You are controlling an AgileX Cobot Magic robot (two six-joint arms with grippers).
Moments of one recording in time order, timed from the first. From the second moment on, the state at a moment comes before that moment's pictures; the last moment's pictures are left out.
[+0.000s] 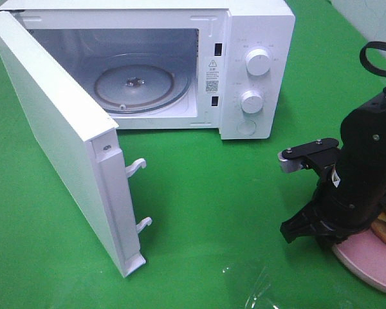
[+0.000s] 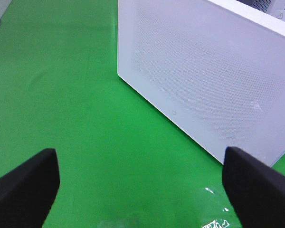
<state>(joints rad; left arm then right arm) 0.09 -0.01 -0.52 -0.22 1.08 0.14 0.44 1.78 -0.71 -0.24 0.49 0.29</state>
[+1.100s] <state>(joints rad) 0.09 -0.01 -0.52 -0.22 1.08 0.14 0.63 1.68 -0.71 -0.52 0.71 0.60</state>
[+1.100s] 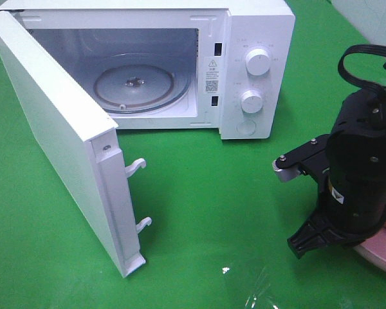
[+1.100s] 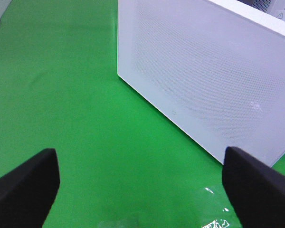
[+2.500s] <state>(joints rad) 0.09 -0.01 -0.52 -0.22 1.08 0.14 0.94 1.46 -0.64 -0.63 0.99 0.73</state>
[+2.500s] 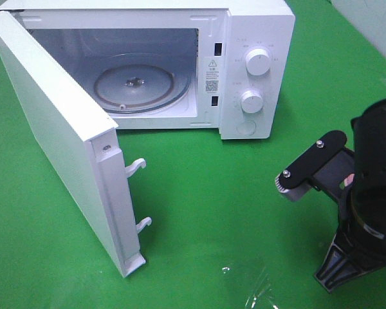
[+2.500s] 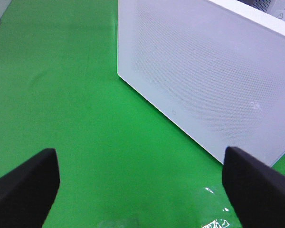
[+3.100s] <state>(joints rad) 0.09 -0.01 -0.52 -0.22 1.08 0.14 1.13 1.36 -0.53 -0.64 0.99 0.71</state>
